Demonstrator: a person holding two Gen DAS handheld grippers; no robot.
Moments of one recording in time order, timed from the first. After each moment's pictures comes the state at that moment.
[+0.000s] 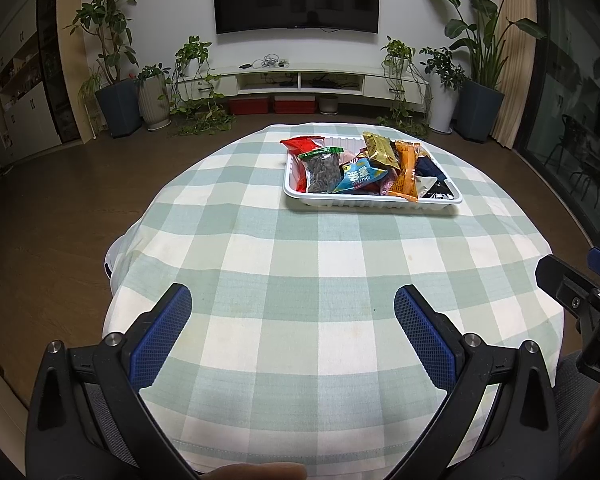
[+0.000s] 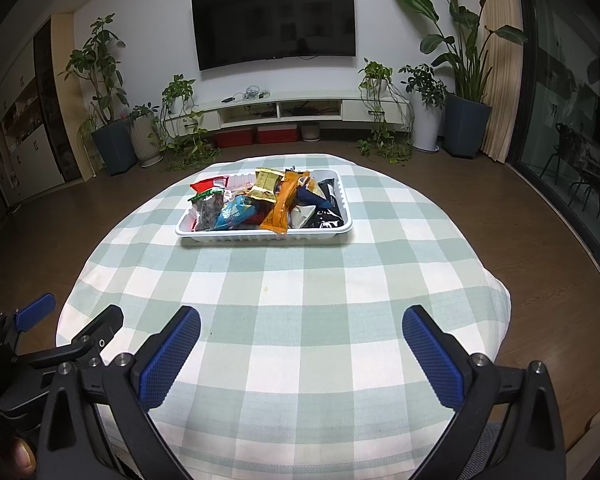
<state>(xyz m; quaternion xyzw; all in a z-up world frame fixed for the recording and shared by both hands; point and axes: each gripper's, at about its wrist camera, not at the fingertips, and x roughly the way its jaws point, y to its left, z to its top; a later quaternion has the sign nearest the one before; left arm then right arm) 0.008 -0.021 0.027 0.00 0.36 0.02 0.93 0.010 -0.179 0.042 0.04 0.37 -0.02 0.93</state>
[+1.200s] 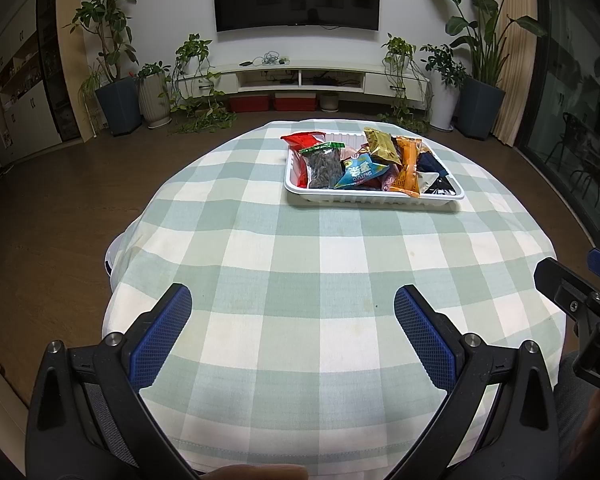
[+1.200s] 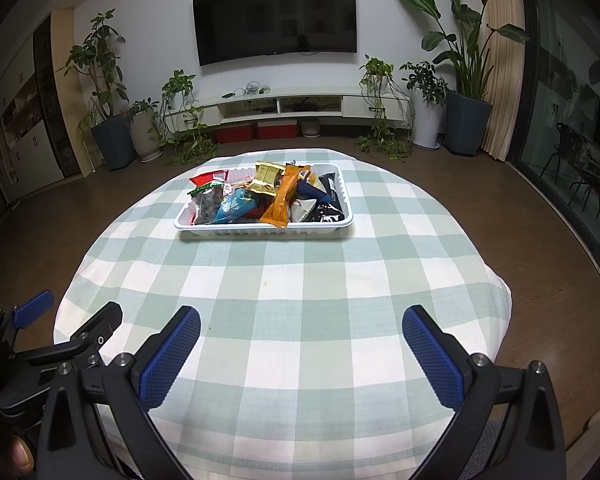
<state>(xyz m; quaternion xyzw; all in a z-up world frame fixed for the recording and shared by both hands) 0.008 -0.021 0.027 0.00 0.36 0.02 0.93 0.007 -0.177 0.045 0.04 0.37 -0.02 0.93</state>
